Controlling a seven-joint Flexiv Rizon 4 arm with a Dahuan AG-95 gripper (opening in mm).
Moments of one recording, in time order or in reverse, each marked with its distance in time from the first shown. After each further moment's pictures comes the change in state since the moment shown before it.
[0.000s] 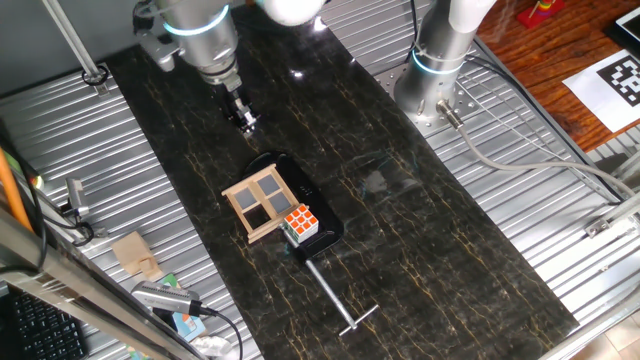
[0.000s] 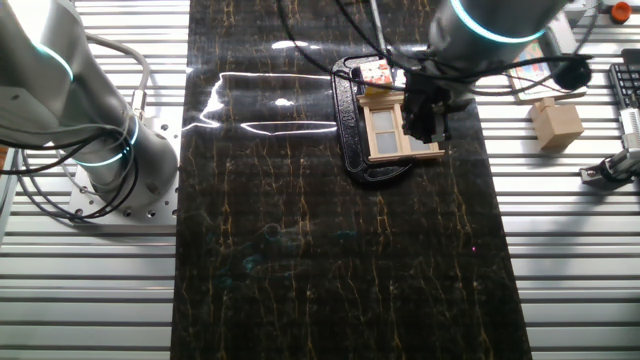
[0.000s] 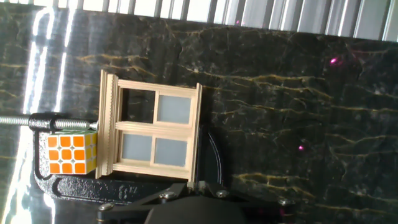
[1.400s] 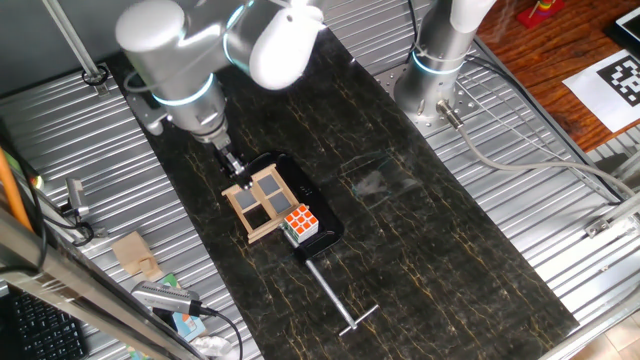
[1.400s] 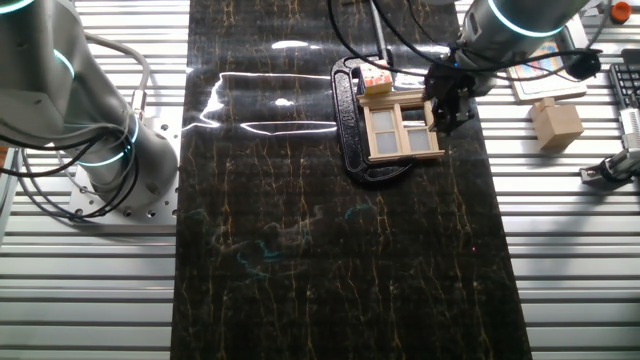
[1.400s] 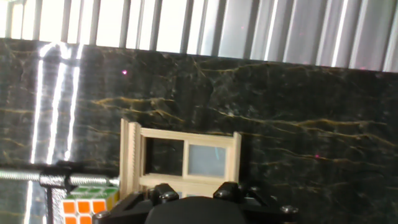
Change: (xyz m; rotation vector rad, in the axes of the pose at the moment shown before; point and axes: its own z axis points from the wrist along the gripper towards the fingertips) arm -0.061 0.044 0.062 -0.007 0.003 0.034
